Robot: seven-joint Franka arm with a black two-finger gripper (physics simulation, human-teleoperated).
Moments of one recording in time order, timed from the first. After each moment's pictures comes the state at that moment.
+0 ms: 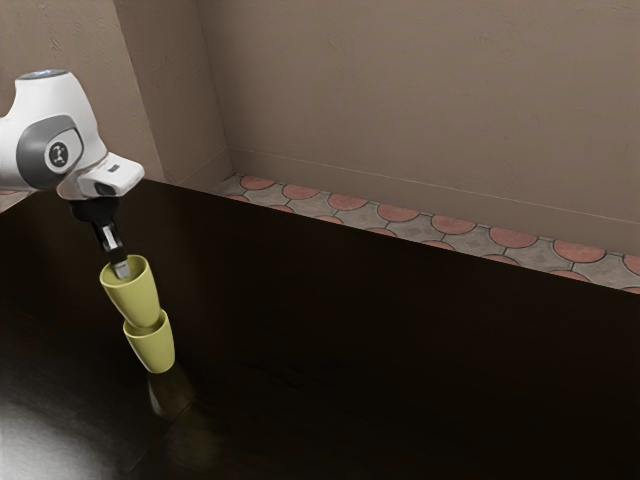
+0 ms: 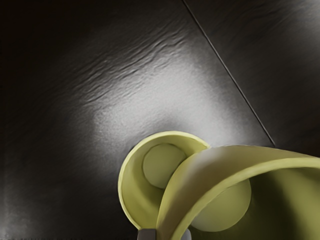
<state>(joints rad) 0.13 -0.16 0.13 -2.20 -0.01 2.02 0.83</state>
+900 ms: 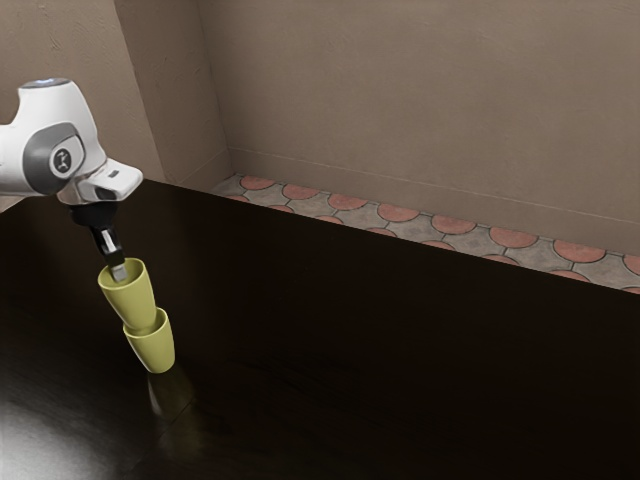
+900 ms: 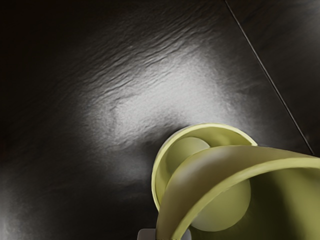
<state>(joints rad) 0.16 -0.10 0.13 -2.18 -0.01 2.06 0.82</state>
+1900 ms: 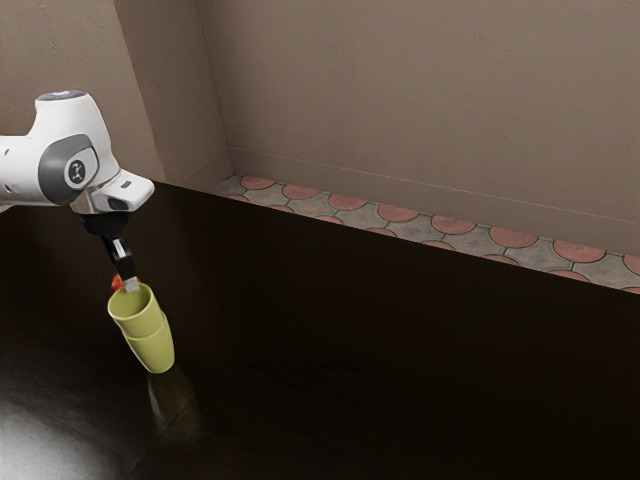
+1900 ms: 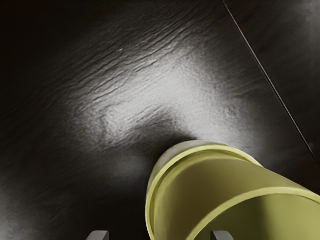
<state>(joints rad) 0.14 -0.06 0.13 -2.18 -0.01 2.09 0.82</state>
